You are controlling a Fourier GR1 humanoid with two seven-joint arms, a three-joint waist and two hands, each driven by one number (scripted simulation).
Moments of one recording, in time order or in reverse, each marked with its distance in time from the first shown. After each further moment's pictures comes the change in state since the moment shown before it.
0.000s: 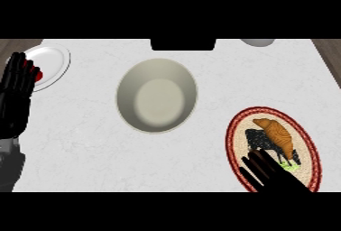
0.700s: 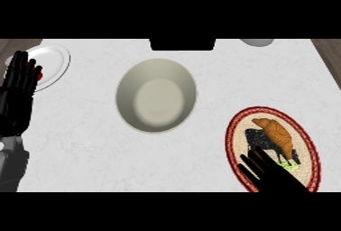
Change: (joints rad) left arm -0.019 -0.047 0.040 0.005 -0.054 -0.032 0.016; right arm 0.002 0.087 -0.033 0.172 0.121 -0.089 -0.110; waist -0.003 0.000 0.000
